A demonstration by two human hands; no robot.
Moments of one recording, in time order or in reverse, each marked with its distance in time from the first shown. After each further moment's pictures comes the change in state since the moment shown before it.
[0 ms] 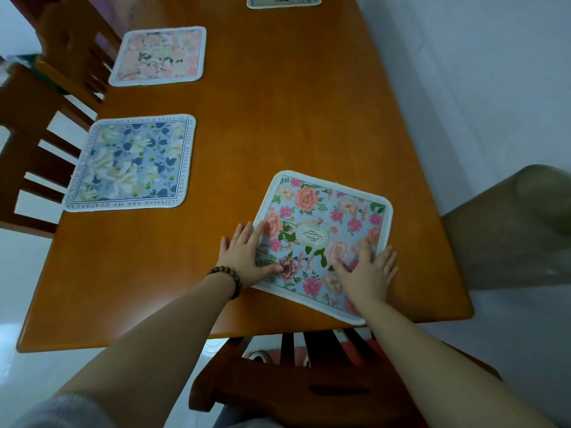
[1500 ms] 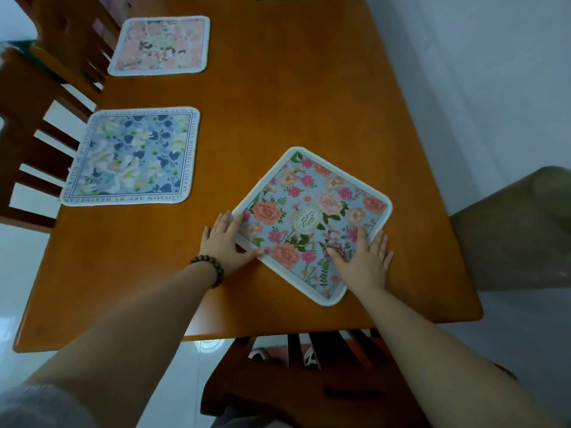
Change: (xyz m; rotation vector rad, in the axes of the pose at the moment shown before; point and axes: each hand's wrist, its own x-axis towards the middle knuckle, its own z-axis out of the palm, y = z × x) left_hand 0.007 -0.046 -0.020 -0.074 0.065 -0.082; right_hand 0.013 -0.024 0.002 -0.081 -0.047 -0.093
